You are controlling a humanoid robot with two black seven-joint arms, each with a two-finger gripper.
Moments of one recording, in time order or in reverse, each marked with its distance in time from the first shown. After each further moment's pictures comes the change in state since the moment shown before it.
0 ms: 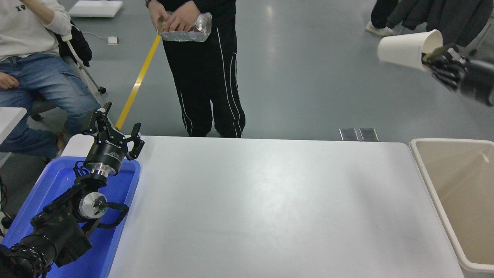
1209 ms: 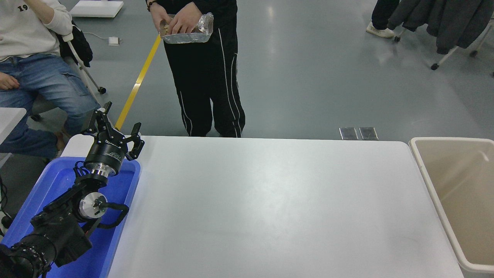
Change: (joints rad) left arm 0.000 0.000 0.000 0.000 0.000 0.000 0.000; right arm -0.478 0.301 -0.011 -0.472 0.106 -0.255 -0.465
